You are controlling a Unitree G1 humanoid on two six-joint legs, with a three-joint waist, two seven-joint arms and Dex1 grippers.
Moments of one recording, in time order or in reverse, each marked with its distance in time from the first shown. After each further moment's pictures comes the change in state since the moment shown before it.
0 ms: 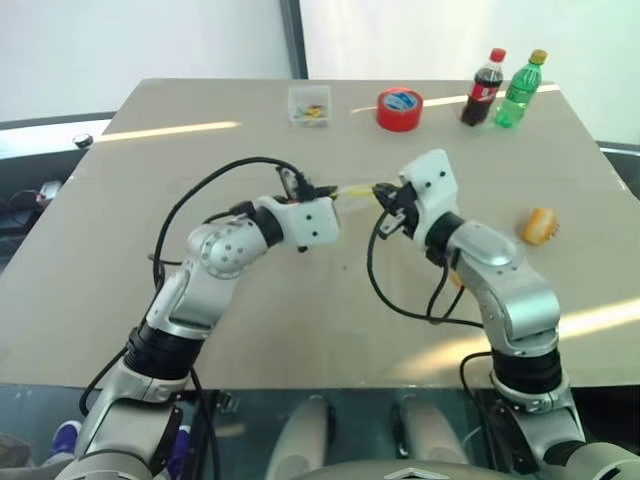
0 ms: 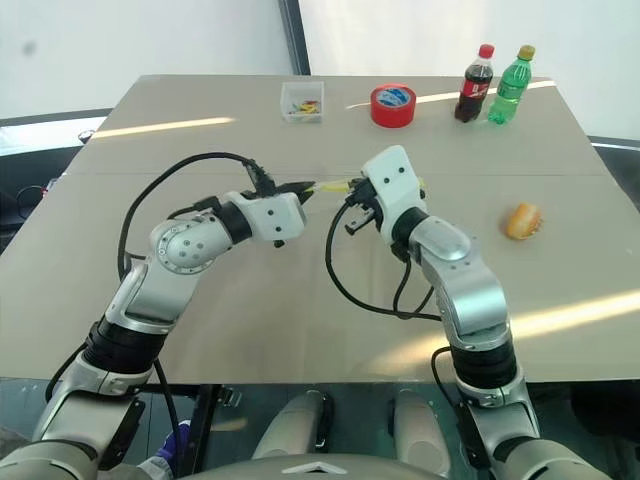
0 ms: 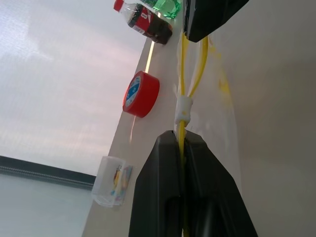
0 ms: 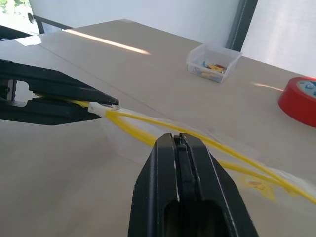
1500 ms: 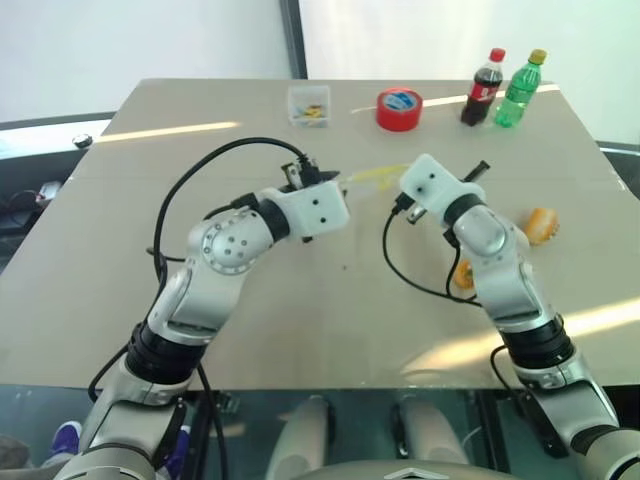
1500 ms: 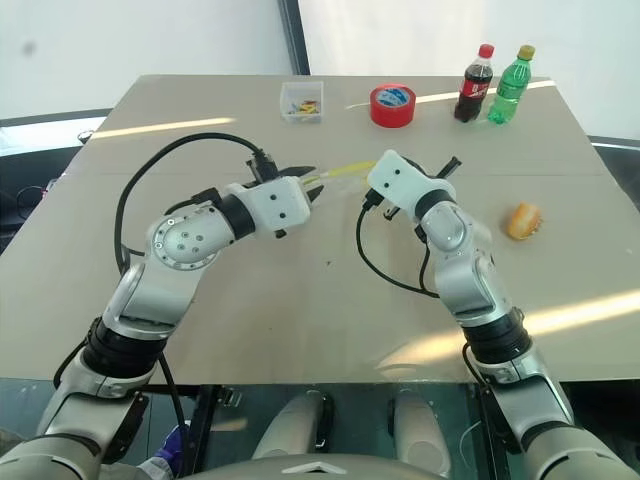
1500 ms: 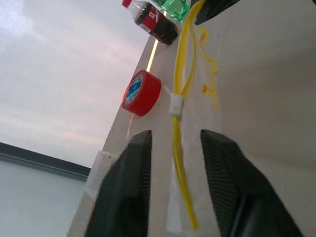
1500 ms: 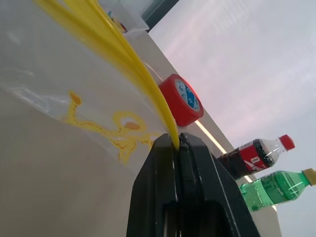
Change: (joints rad) left arm -0.038 -0.020 -0.033 -0.151 -0.029 0.269 -0.021; right arm -0.056 -0.195 0.140 0.215 -0.557 -0.301 -0.041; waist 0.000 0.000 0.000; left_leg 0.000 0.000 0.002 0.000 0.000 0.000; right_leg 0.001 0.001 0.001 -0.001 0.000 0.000
